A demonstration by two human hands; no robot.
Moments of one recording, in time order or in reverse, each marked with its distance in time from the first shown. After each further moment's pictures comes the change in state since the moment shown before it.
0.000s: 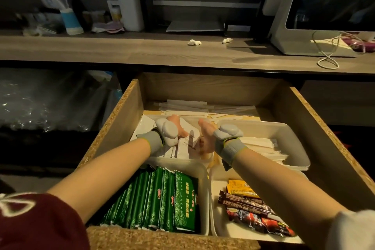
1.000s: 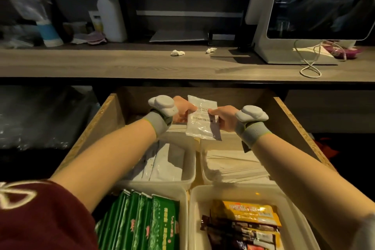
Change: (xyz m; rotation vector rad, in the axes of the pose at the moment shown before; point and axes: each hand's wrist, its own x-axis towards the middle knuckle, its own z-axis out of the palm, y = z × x) left_hand 0.046 0.102 -0.037 -0.677 -0.058 -0.058; right_hand 0.010 -0.061 -0.106 0.114 0.091 -0.097
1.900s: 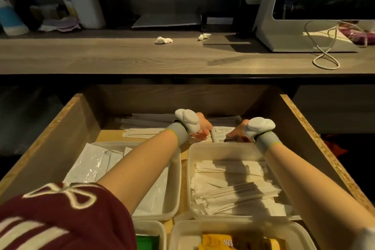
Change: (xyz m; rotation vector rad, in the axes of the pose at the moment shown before) left_hand 0.096 -0.019 0.091 0.409 -0.367 -0.089; right_hand 0.092 0.043 -0.083 -0.906 0.141 0.137
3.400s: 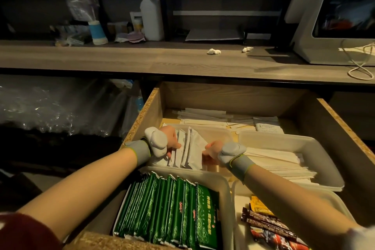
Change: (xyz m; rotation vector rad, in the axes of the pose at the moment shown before) left_hand -0.190 -0.175 -0.070 0.253 0.359 -0.080; right_hand -0.143 -0.122 0.157 0.601 -0.304 -0.190
